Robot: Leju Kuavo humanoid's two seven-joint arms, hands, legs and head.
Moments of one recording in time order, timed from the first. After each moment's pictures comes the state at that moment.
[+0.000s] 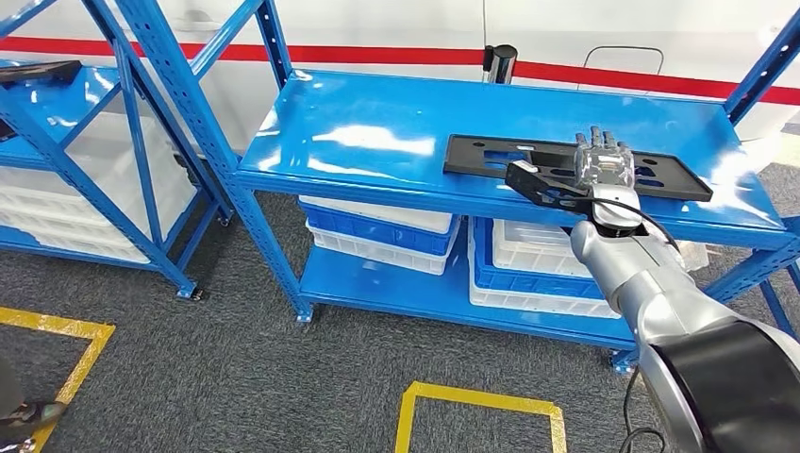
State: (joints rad) left arm -0.05 -0.06 0.53 -0.20 -0.44 0.14 -0.56; right arm -1.13 -0.09 0.55 -0.25 1.15 -0.18 0.31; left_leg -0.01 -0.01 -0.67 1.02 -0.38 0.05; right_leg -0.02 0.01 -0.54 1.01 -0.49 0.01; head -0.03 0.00
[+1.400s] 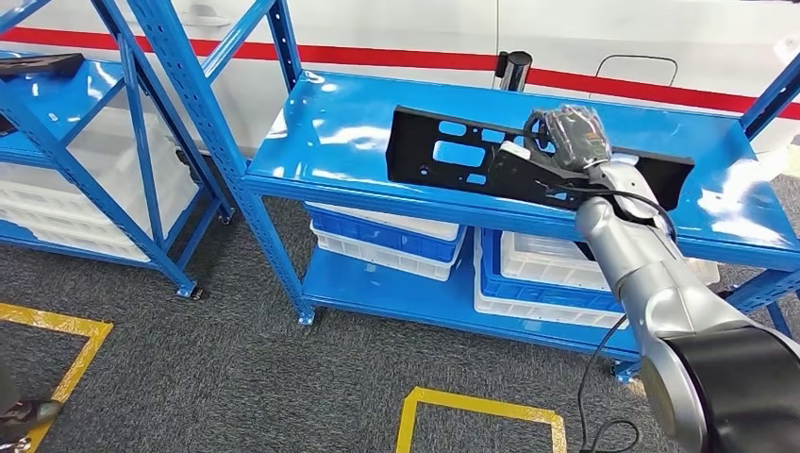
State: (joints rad) left arm -0.04 -0.08 0.58 -0.24 -0.36 0.15 -0.66; right arm -1.13 -0.11 0.35 -0.40 0.95 -0.29 -0.38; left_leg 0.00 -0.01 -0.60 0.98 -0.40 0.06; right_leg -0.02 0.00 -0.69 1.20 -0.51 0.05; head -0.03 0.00
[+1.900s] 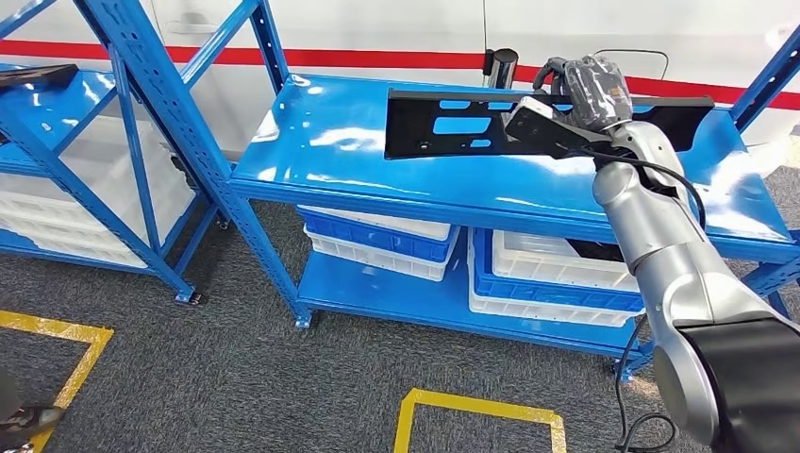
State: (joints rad) left arm -0.03 -0.09 0.57 -0.25 -0.31 0.16 -0.66; right arm -1.15 -0.14 0.34 -0.57 0.85 -0.23 -0.42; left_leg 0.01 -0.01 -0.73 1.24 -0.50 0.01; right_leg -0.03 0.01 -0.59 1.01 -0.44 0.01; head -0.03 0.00
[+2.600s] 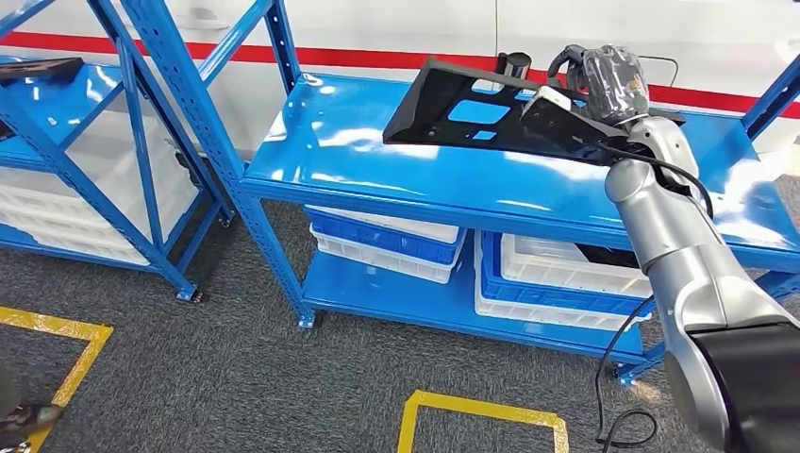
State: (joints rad) left arm -0.04 -0.08 0.57 -0.23 -0.28 0.23 -0.60; right arm -1.14 -0.18 0.40 -0.62 0.75 -0.24 -0.41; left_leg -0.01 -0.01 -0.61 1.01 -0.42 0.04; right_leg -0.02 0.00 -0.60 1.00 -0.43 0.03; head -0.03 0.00
